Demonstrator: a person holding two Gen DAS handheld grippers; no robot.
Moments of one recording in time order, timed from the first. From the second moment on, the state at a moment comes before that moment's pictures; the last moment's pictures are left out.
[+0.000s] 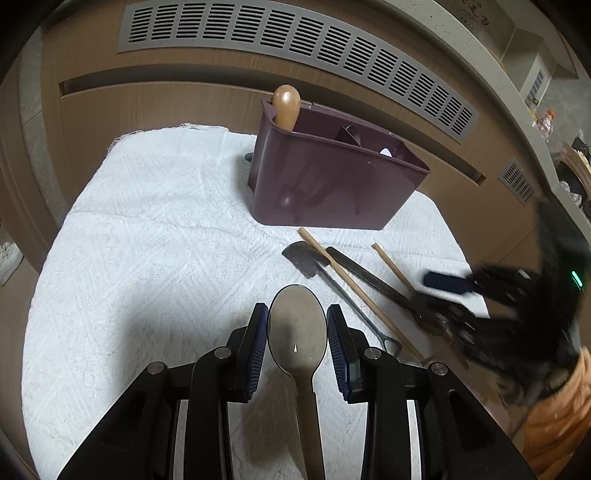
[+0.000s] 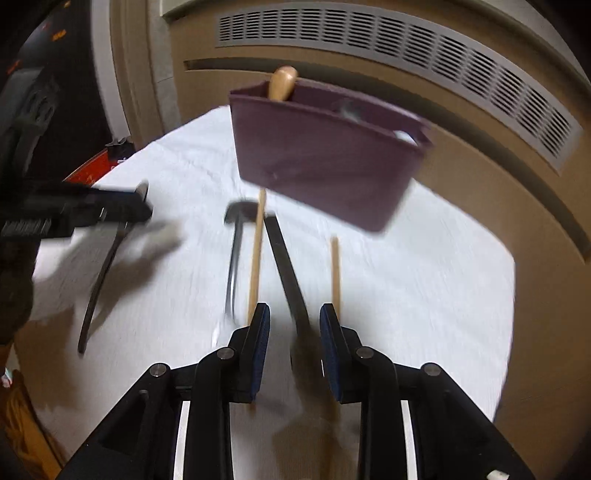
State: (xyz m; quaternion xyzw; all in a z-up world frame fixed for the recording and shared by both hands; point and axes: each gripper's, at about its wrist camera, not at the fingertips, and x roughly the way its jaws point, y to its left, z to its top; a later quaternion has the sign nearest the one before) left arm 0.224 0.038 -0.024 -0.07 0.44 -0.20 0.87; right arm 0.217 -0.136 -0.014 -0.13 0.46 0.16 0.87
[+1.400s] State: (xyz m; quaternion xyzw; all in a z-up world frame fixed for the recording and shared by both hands) left arm 0.131 -0.014 0.110 0.02 0.29 -0.21 0.93; right arm 0.130 -0.143 0.123 -0.03 0.27 0.16 0.95
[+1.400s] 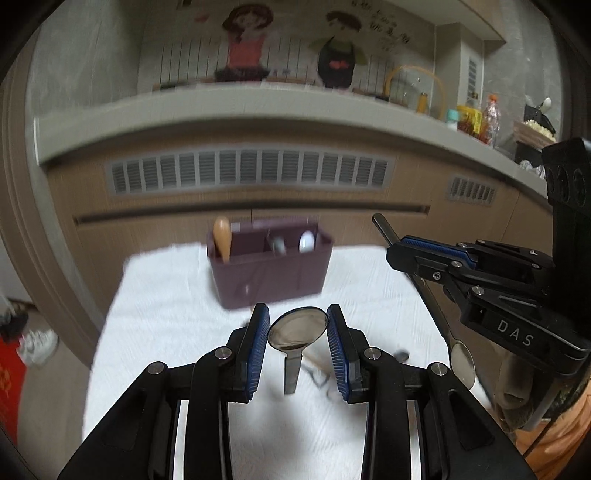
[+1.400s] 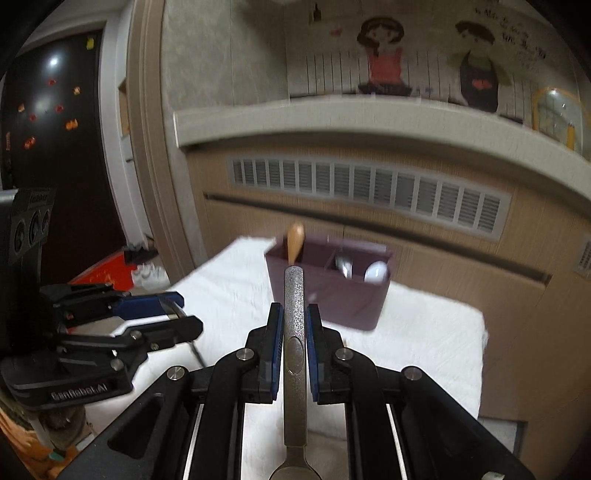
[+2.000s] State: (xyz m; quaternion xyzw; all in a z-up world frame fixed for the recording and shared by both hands) left arm 0.254 -0.010 0.238 0.03 0.17 -0.19 0.97; right arm 0.240 -0.169 0.273 0.03 0.12 0.15 0.98
